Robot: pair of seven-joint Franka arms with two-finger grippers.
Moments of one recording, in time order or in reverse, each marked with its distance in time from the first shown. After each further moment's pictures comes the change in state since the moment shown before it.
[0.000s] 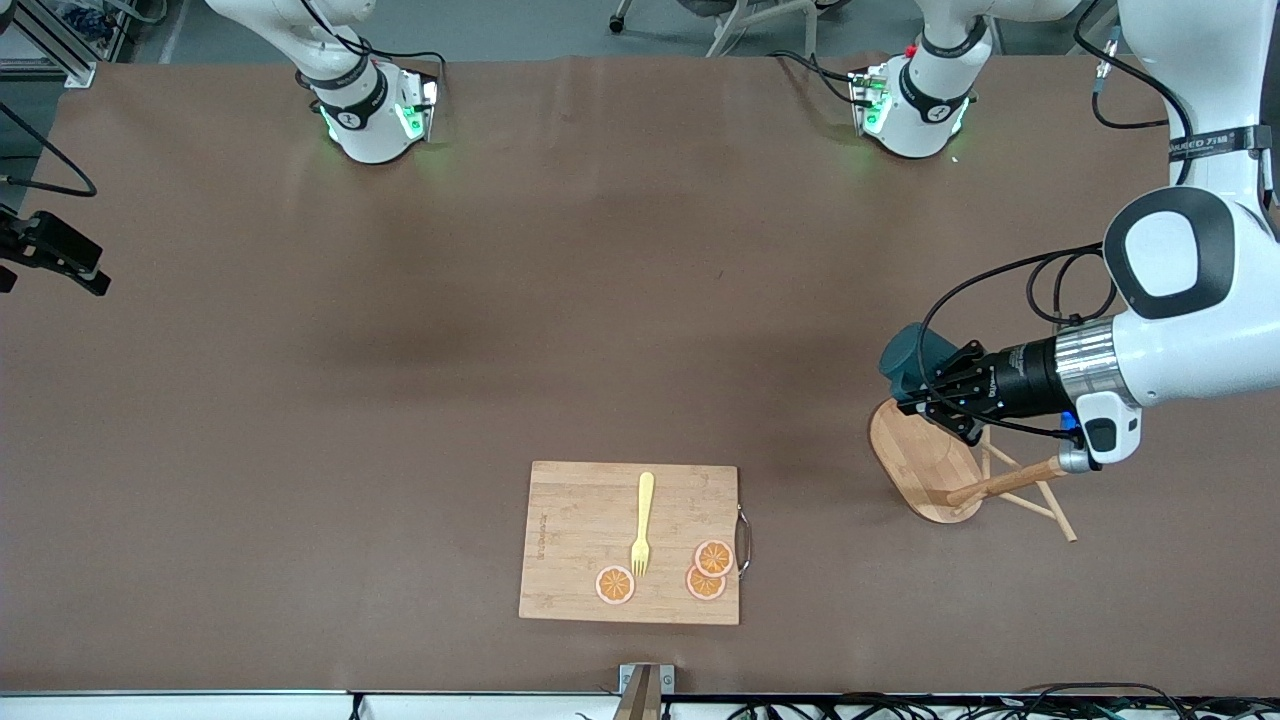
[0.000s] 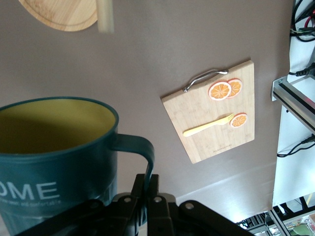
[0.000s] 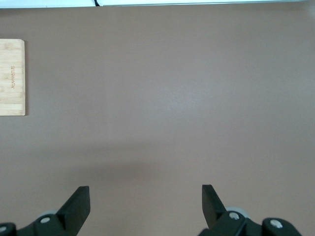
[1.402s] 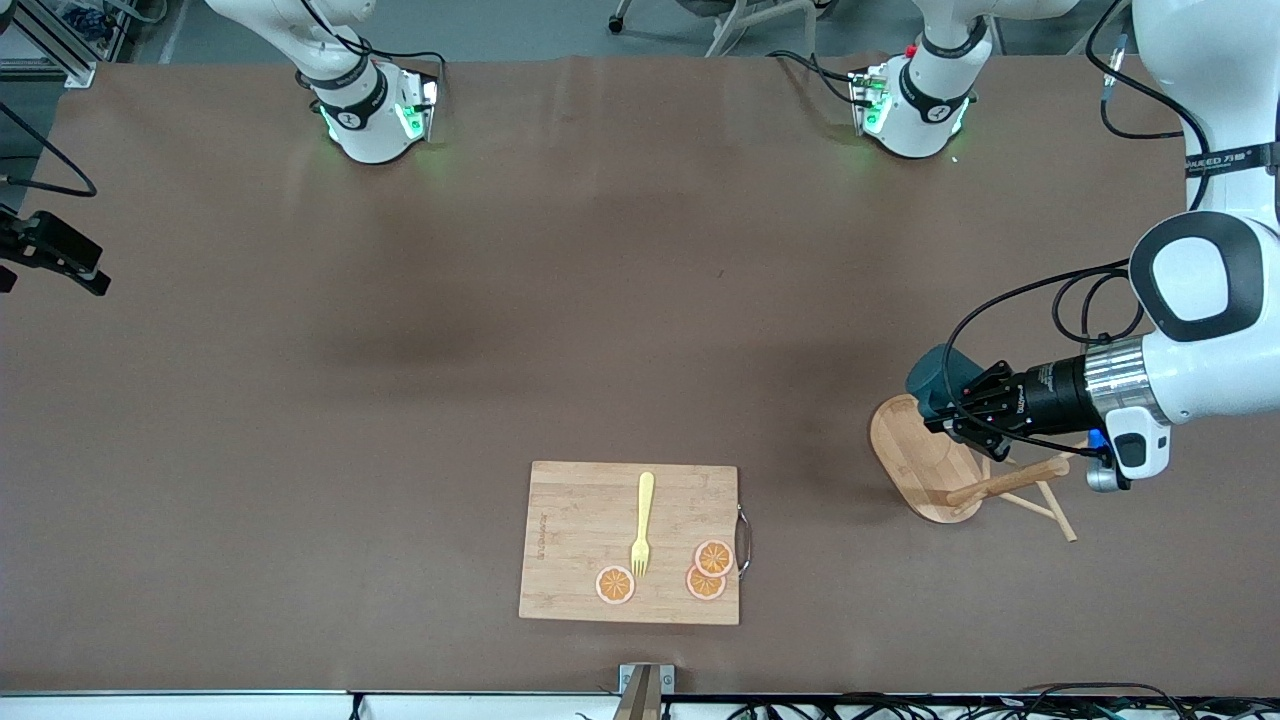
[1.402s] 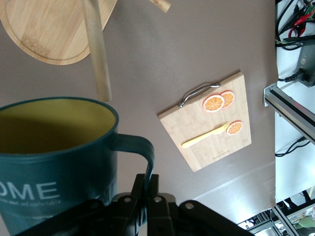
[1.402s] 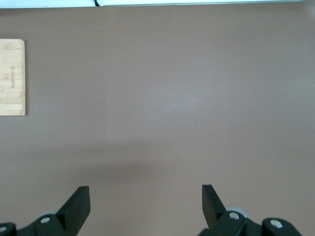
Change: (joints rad) left arm 0.053 0.033 -0.011 0.025 -0.003 0.011 0.118; right arm 0.000 0.000 0.000 0.000 0.000 0.000 0.000
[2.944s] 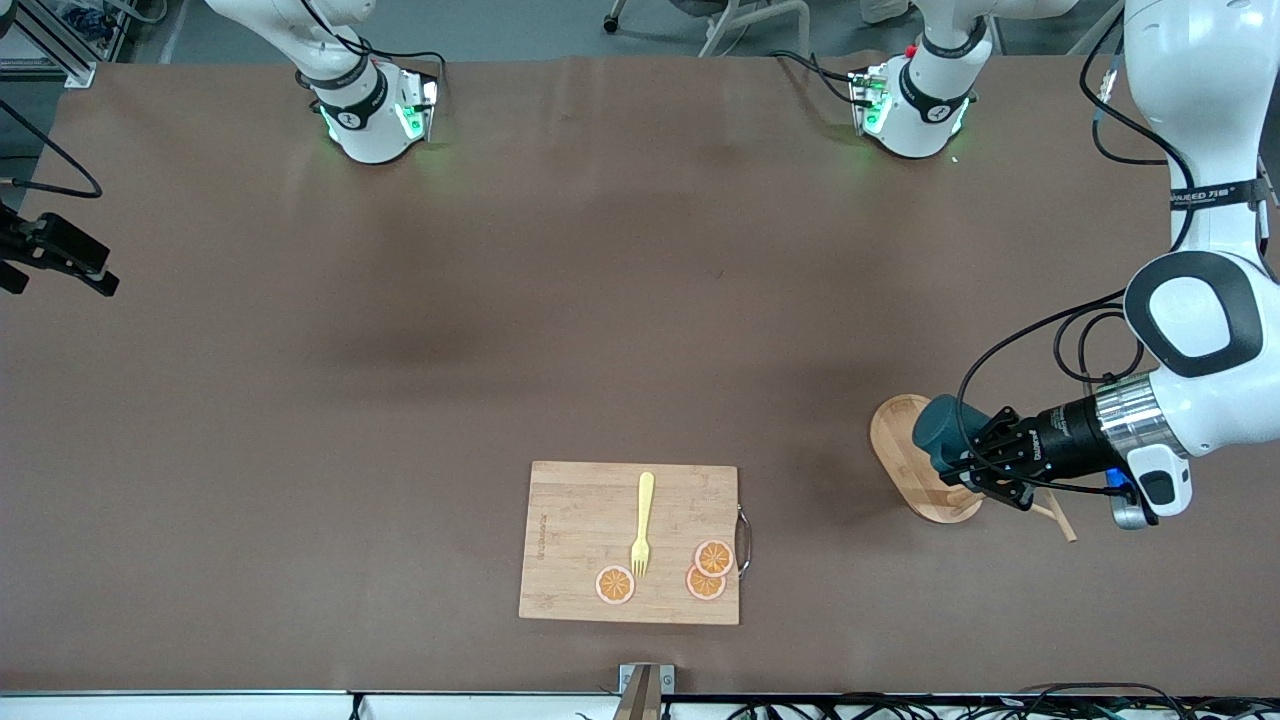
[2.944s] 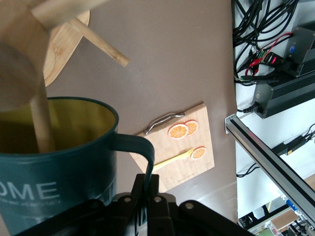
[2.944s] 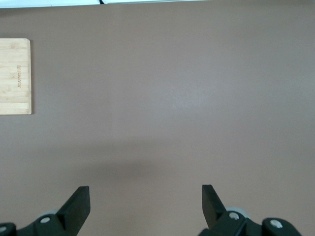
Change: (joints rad) left arm 0.021 0.093 0.005 0.068 -0.071 0.143 -0.007; right arm 0.000 0.000 -0.002 -0.007 0.026 0.002 0.000
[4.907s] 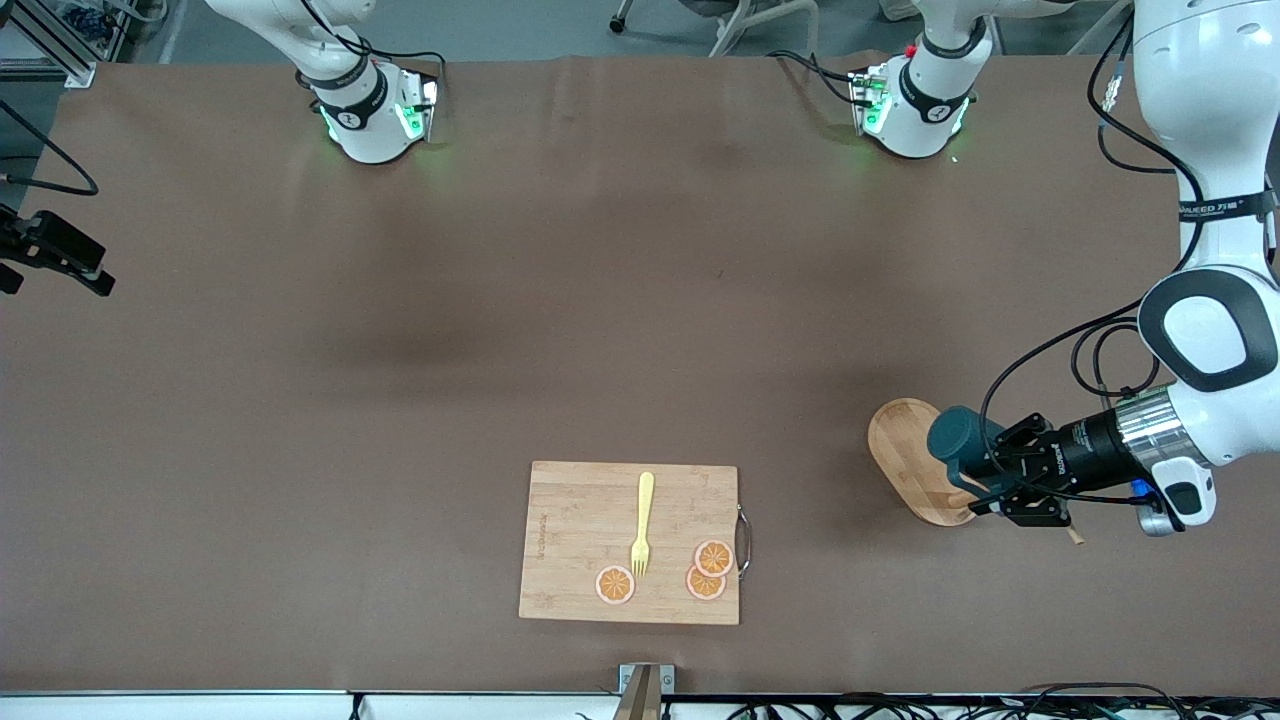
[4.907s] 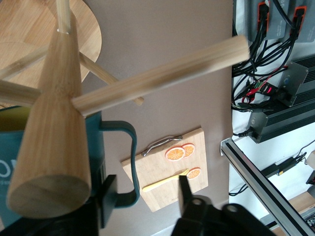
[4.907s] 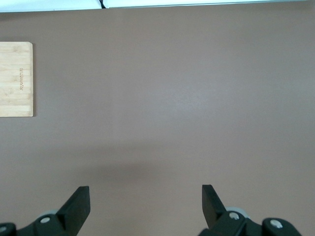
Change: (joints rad) left arm 0.038 0.034 0.001 0.003 0.000 0.043 0.000; right arm 0.001 0.000 0.001 0.007 0.000 0.001 0.000
